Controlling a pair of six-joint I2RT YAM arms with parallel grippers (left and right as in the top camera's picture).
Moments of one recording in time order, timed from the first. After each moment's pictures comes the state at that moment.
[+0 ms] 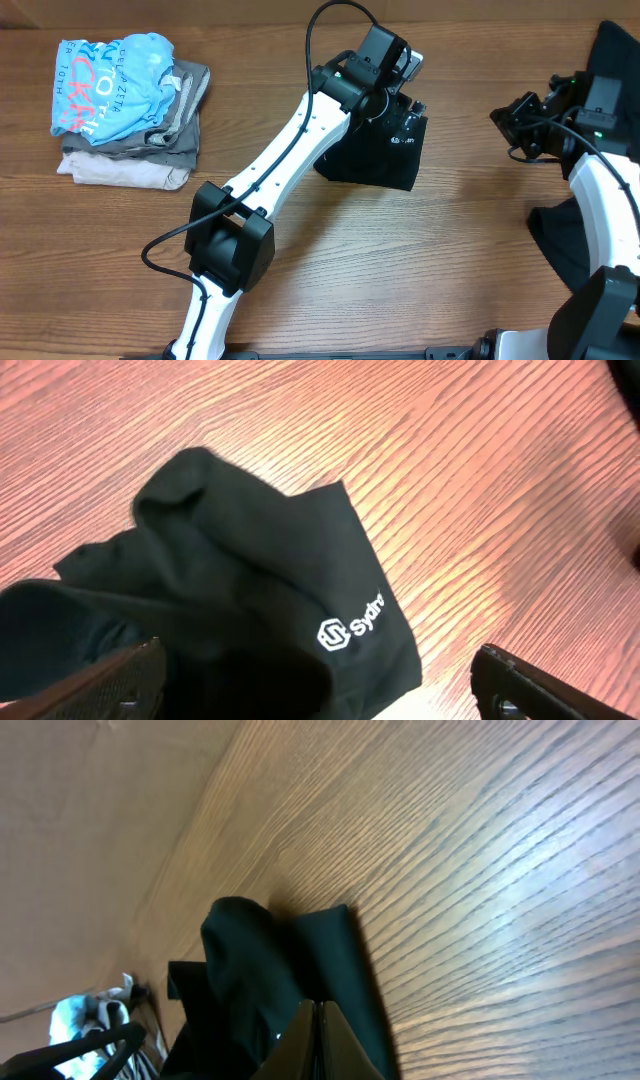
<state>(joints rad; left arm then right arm) -0.62 2.21 2.11 -0.85 0.18 -0.06 -0.26 1.59 1.21 -0.53 -0.50 0.62</state>
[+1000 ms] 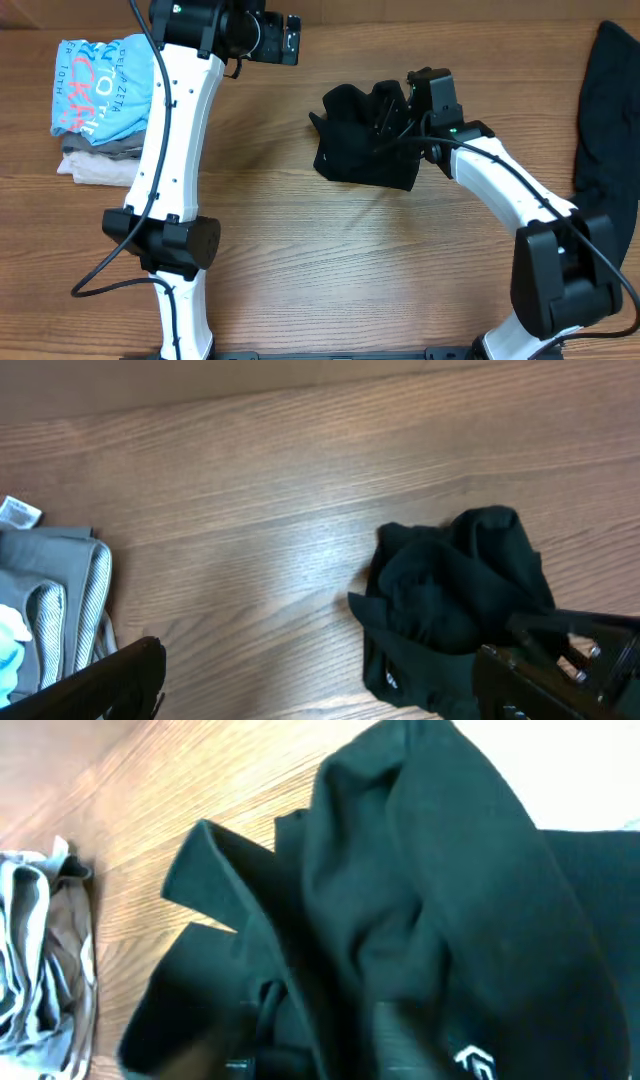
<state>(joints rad) -0.24 2.16 2.55 -1.34 0.10 -0.12 0.27 1.80 1.21 -0.25 -0.22 0.64</state>
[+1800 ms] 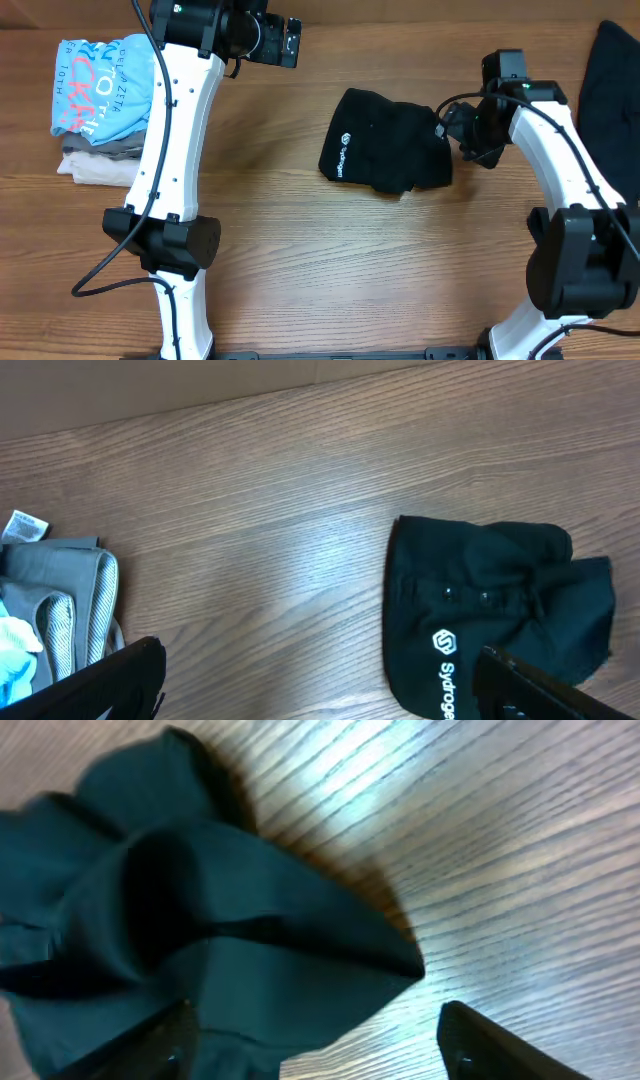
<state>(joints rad) -0.24 2.16 2.55 -1.34 0.10 -0.07 0.01 1.86 1.49 -0.98 -0.14 0.56</state>
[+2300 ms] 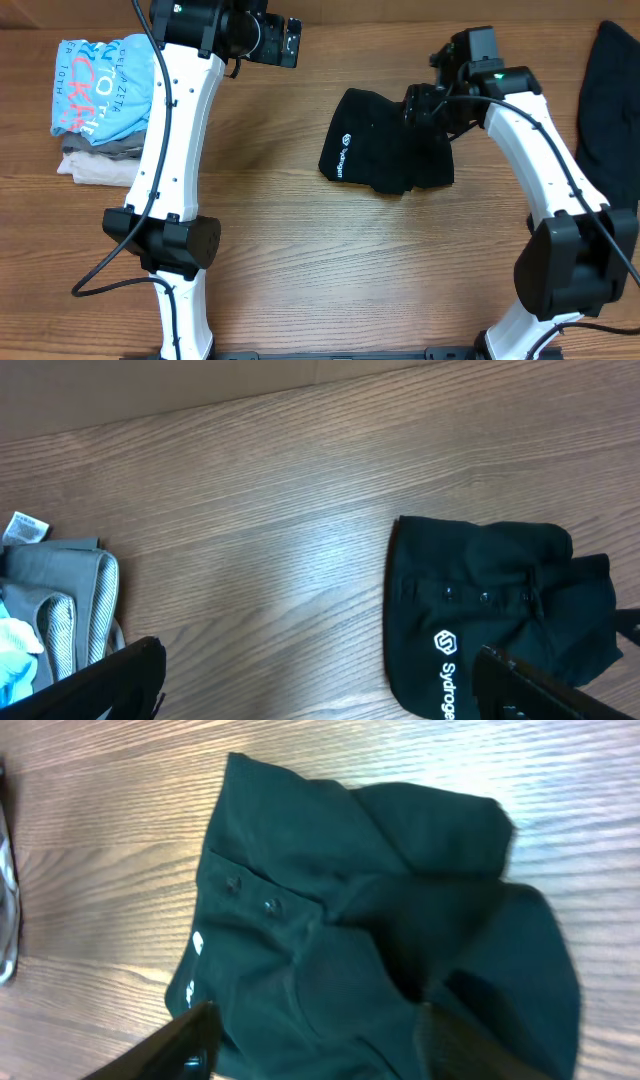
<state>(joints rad) -0.24 2.16 2.55 -1.34 0.10 -0.07 0.14 1.87 1.60 -0.87 -0.28 0.27</state>
